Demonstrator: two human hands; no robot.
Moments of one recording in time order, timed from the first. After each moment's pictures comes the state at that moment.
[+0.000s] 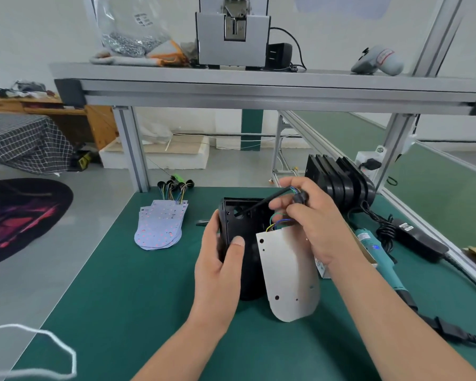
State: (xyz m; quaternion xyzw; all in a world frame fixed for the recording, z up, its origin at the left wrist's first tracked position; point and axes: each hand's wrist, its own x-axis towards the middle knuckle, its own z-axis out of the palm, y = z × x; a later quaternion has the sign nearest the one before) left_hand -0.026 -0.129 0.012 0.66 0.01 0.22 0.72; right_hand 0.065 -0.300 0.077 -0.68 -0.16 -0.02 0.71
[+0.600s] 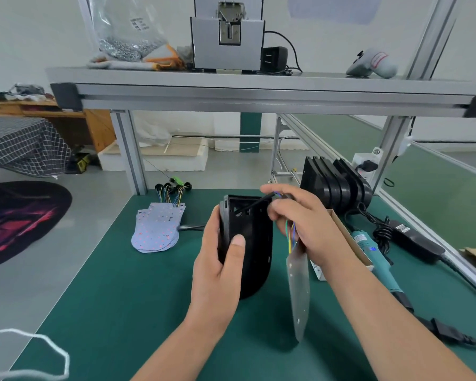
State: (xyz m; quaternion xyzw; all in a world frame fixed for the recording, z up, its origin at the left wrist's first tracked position) left_hand -0.023 -0.130 0.012 0.71 -0.02 0.26 0.66; right_hand 0.056 -0.291 0.090 -0.69 -0.18 0.01 0.70
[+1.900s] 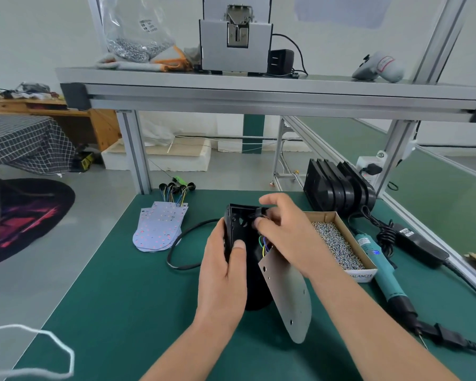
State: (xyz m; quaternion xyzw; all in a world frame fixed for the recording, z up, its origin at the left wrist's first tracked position) left_hand -0.025 -0.135 0.014 0.72 0.04 0.25 0.64; right_hand 0.059 -0.269 0.064 -0.81 -0.18 -0.06 0.55
